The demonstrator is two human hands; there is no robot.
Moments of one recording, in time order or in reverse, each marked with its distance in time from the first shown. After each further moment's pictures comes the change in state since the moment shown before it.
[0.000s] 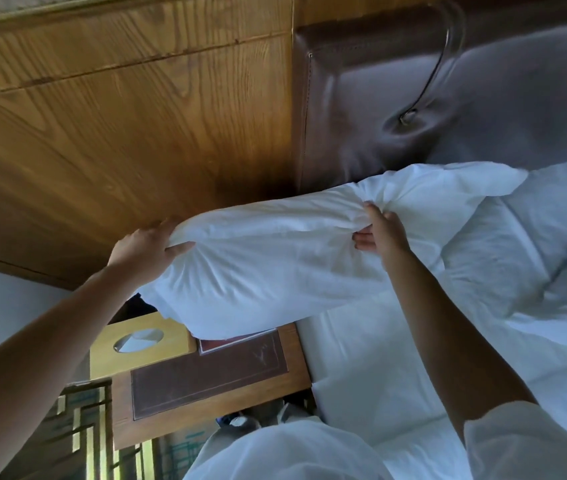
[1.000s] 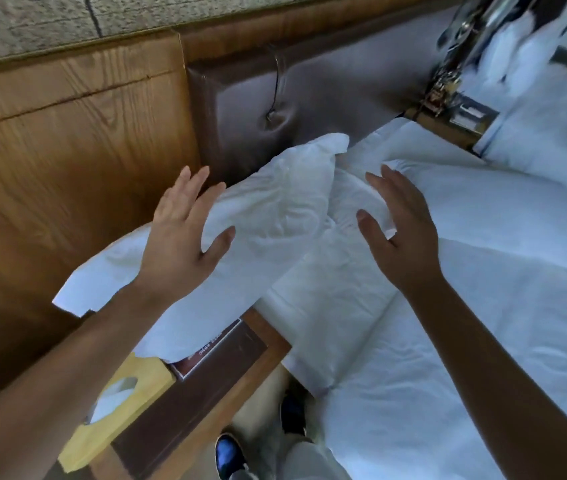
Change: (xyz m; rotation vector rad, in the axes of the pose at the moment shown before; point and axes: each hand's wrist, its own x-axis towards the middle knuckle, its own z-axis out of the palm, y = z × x) left_hand -0.128 0.082 -0.070 -0.362 0.392 0.845; right_hand -0.370 0.033 -0.038 -0.700 0.730 -0.931
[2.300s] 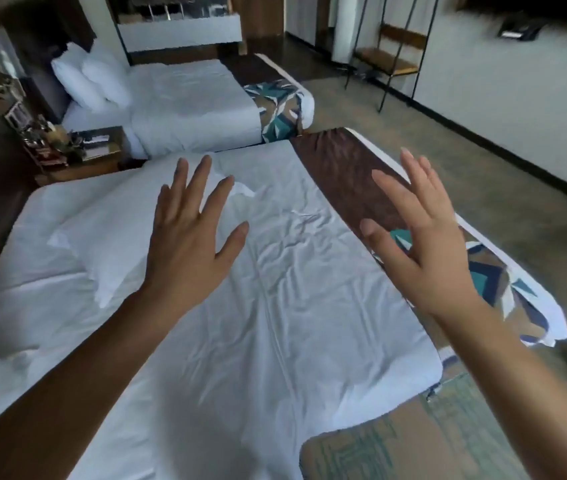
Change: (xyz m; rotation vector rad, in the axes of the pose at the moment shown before) left_hand -0.022 0.598 0.182 -0.303 -0.181 1.006; right_hand -0.384 0.122 -0.458 -0.589 0.555 0.646
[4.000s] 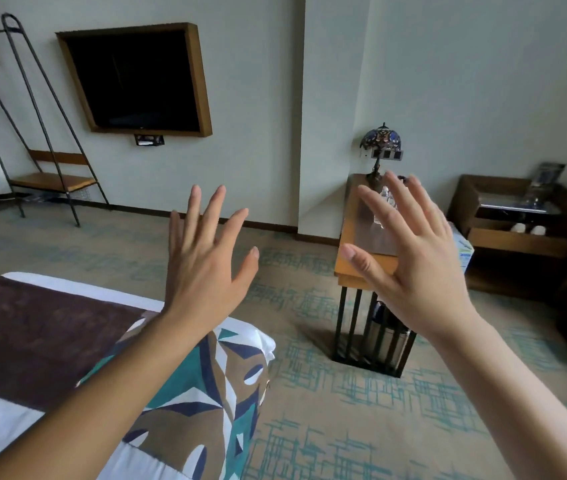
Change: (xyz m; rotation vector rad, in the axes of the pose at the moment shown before) left_hand 0.128 0.648 0.099 -0.540 0.036 0.746; right_hand -0.215 0.197 -0.496 -0.879 0.415 0.478
